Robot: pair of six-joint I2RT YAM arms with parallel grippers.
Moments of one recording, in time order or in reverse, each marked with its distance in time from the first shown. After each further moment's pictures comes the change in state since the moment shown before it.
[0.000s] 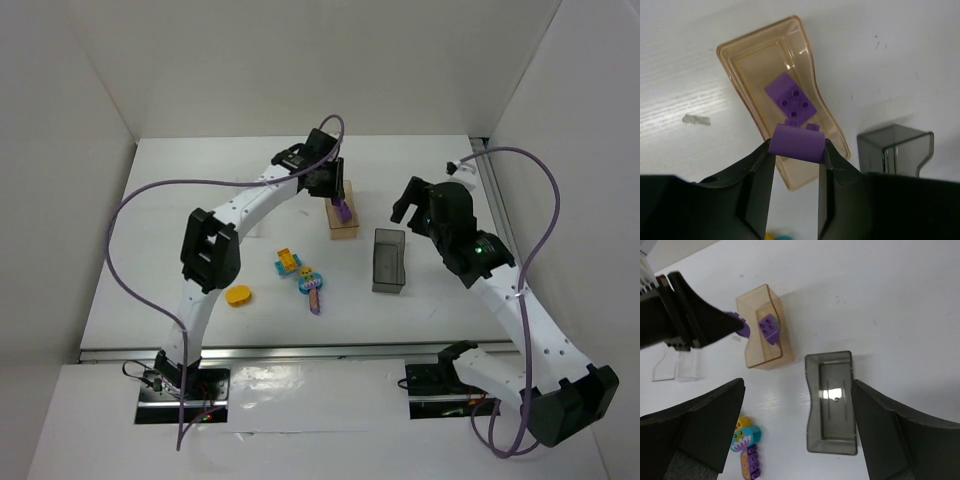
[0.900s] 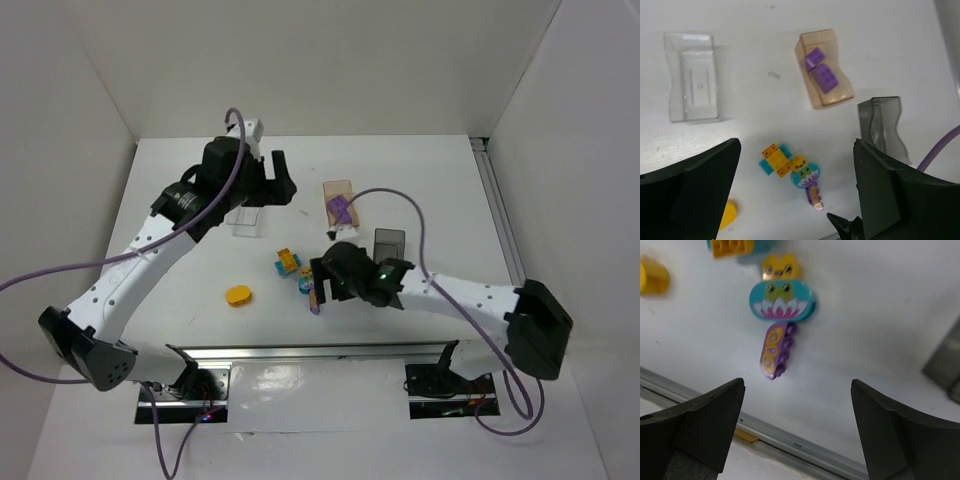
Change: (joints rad) left arm 0.020 -0.824 -0.515 0.007 -0.179 0.000; right arm 0.569 0.292 -0.159 0.056 -0.045 0.068
